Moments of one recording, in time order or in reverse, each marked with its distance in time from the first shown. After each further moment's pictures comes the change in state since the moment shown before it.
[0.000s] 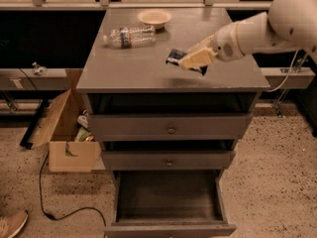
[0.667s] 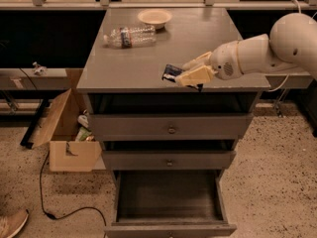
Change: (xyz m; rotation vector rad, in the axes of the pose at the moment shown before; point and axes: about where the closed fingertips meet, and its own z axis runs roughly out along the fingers) arm 0.030 0.042 0.001 -0.091 -0.057 0.001
